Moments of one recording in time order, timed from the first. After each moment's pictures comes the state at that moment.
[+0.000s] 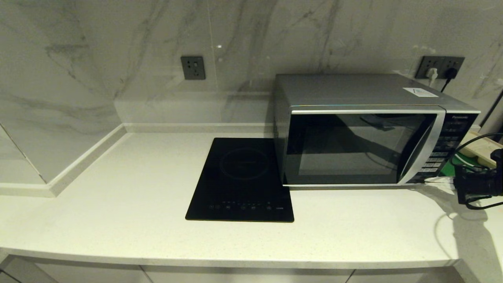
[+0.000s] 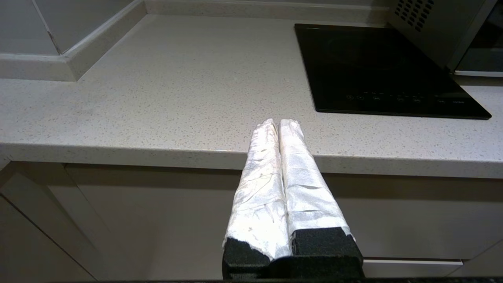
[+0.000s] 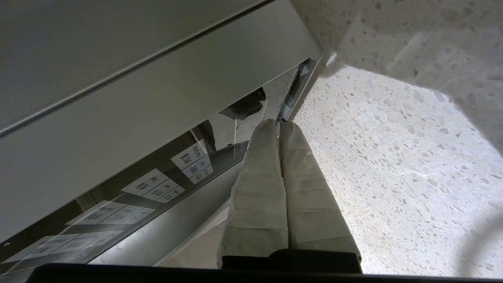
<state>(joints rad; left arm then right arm) 0.00 0.00 0.00 -0.01 0.01 -0.05 -0.61 2.47 -1.86 0.45 0.96 0.84</state>
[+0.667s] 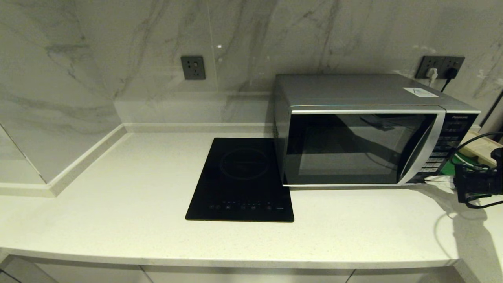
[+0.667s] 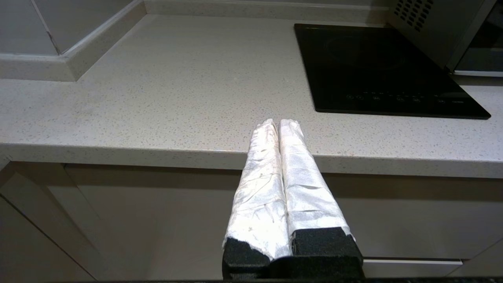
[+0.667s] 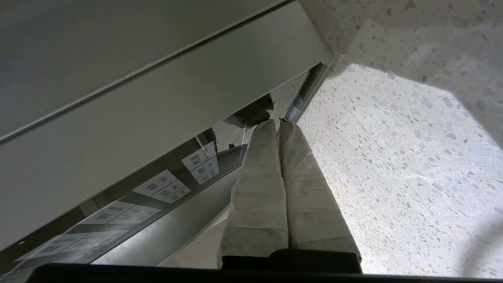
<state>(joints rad) 0.00 0.00 0.00 -0.01 0.01 -0.05 -0.61 2.47 -1.87 0.45 0.97 0.84</state>
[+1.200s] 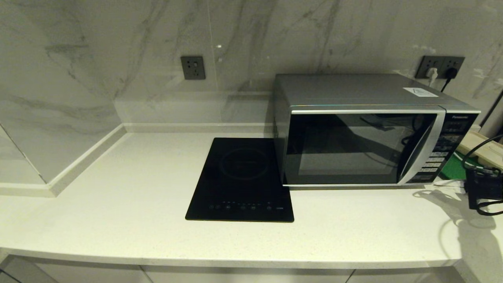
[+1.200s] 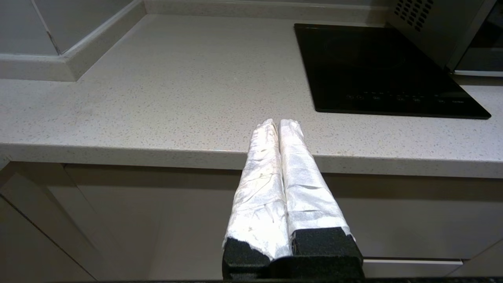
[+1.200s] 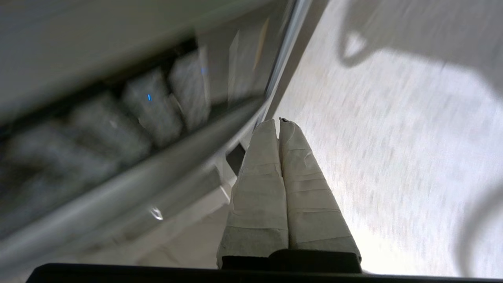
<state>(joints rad) 0.00 0.00 0.00 -0.01 0.01 -0.05 -0.65 2.35 -1.69 0.45 1.00 0.74</state>
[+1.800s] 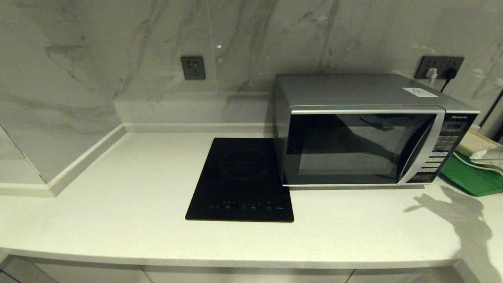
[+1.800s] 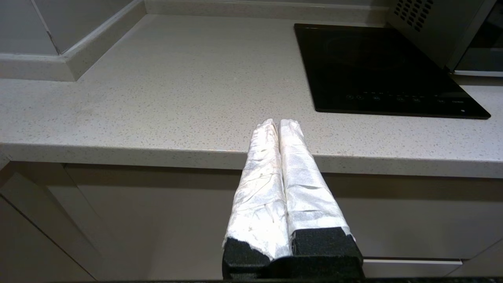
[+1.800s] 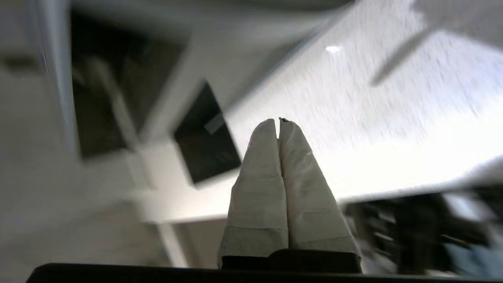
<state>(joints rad) 0.00 0.00 0.00 -0.01 0.01 -0.05 -0.61 1.90 -1.71 0.84 0.79 0.40</state>
